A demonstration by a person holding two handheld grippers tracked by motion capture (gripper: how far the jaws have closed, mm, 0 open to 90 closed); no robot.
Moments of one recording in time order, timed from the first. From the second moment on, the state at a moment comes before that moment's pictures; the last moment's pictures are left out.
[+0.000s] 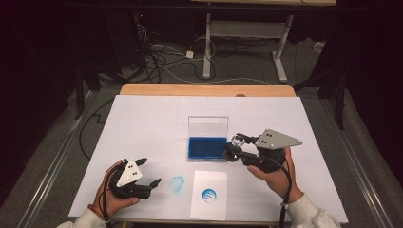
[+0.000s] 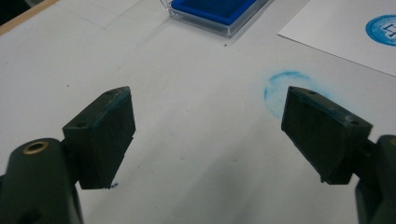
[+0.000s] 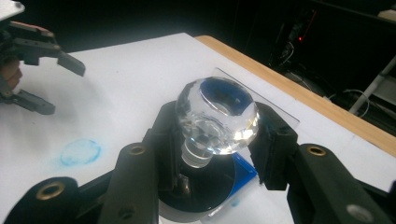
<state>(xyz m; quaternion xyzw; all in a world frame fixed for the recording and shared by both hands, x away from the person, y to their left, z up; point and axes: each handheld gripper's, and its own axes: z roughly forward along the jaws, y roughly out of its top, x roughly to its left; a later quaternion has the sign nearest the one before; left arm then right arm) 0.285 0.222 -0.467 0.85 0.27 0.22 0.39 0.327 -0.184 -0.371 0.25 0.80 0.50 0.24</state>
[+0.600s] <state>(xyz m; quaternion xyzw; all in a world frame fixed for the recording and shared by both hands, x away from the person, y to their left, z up) 0.289 0.221 -0.470 0.86 0.28 0.21 0.38 0.364 -0.205 -0.380 0.30 0.80 0.46 0.26</state>
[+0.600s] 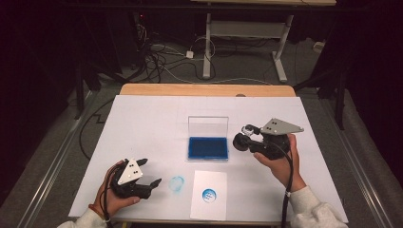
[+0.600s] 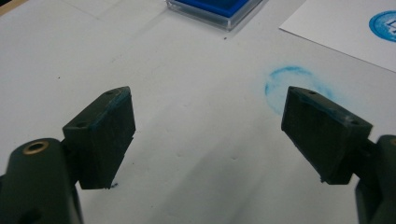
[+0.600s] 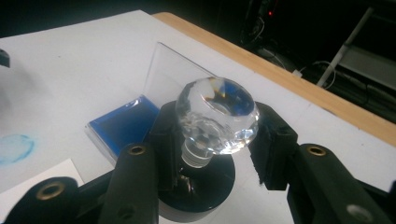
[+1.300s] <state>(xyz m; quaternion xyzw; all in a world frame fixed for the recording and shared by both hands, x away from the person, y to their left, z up) 0.290 0.221 -0.472 0.86 0.28 0.21 0.37 0.400 -0.192 -0.411 0.34 0.82 0.40 0.25</state>
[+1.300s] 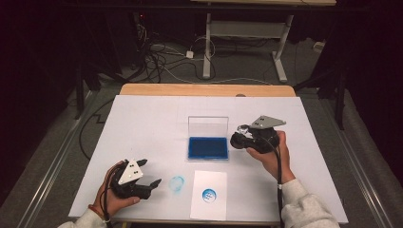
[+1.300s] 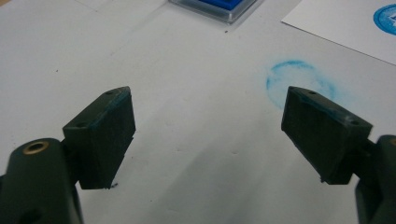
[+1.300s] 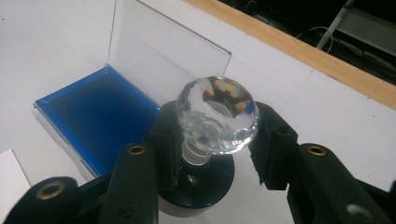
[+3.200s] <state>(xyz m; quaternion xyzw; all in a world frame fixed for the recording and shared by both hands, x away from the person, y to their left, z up) 0.289 0.220 -0.472 0.87 0.28 0.20 0.37 0.398 -0.189 -0.449 0.33 0.85 0.35 0.24</state>
